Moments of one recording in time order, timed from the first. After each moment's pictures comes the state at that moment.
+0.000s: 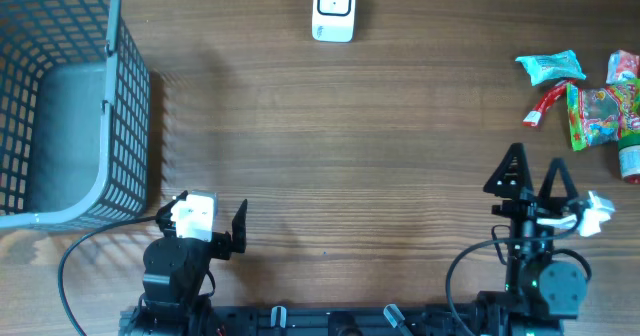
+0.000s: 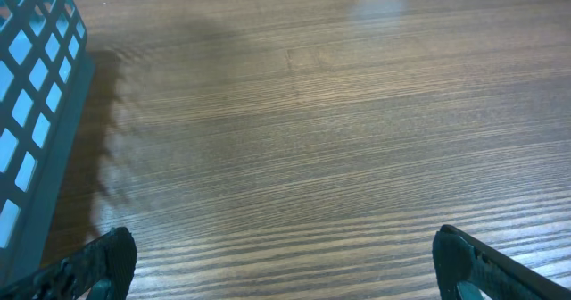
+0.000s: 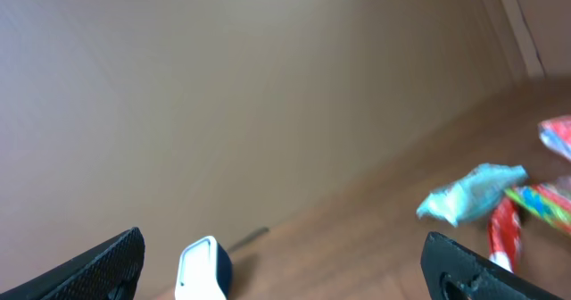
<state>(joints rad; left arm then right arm) -0.13 0.02 0.16 -0.59 0.03 0.02 -0.05 0.02 0.13 0.04 0.11 0.55</state>
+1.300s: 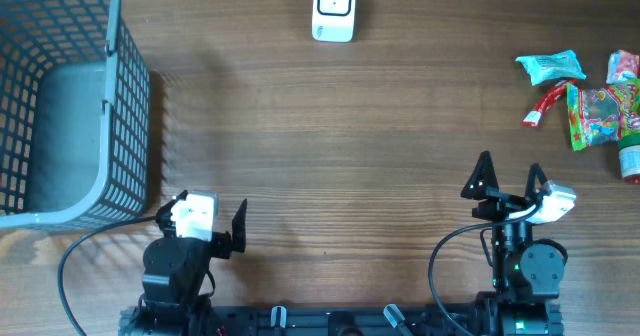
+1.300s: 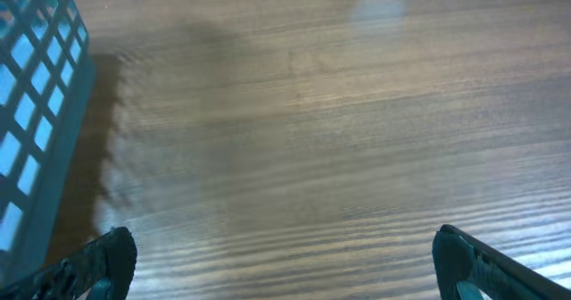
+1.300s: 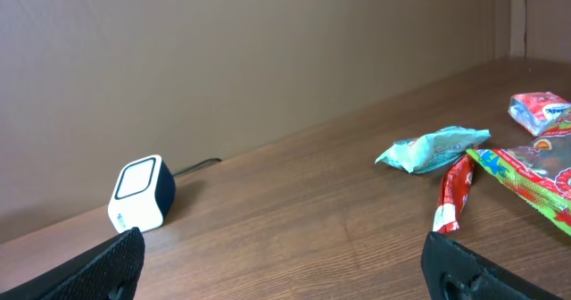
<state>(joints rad) -0.13 0.02 0.16 -0.57 0.02 0.03 -0.02 0.02 0.01 0.01 0.11 0.33</state>
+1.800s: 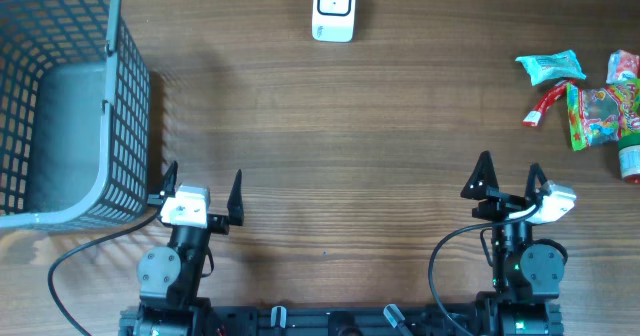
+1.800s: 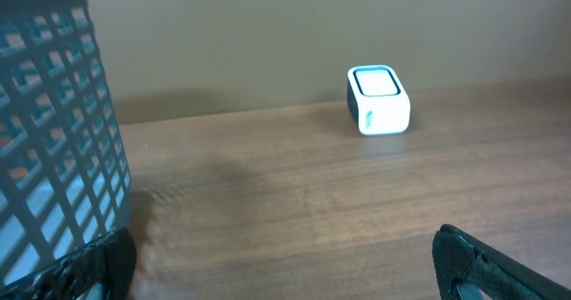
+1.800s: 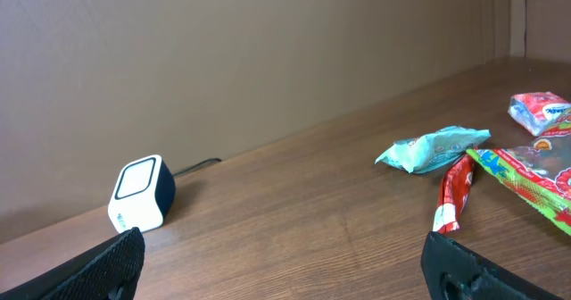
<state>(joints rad) -0.10 0.02 0.04 -0.10 0.02 0.05 -0.02 0.02 0.01 0.01 0.11 0.33</state>
